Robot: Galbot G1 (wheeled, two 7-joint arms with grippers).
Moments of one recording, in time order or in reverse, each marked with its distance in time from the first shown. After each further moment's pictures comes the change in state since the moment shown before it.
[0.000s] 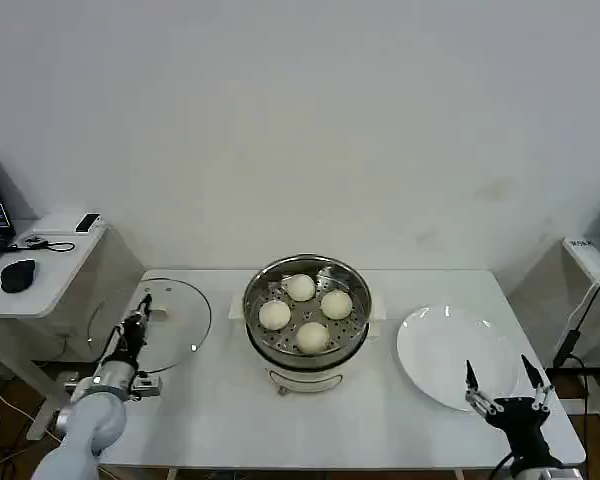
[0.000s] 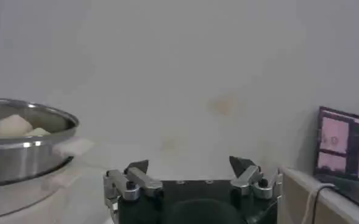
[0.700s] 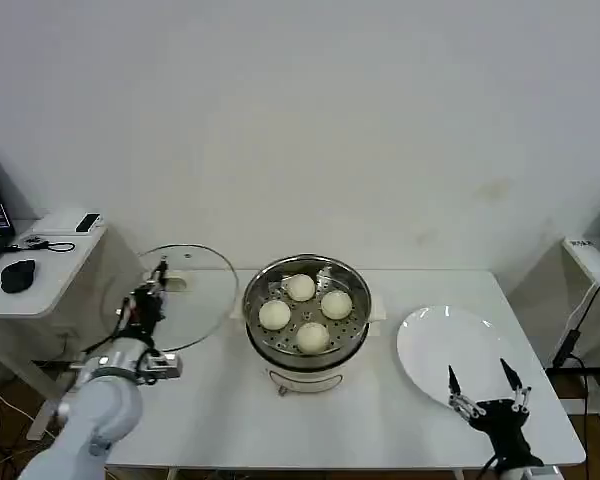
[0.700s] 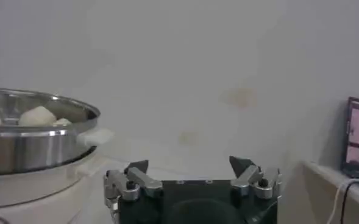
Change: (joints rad) left arm 0.011 0.072 0.125 -0.404 -0.134 0.229 0.226; right arm 0.012 0.003 -0.046 -0.036 -0.030 0.003 -0.029
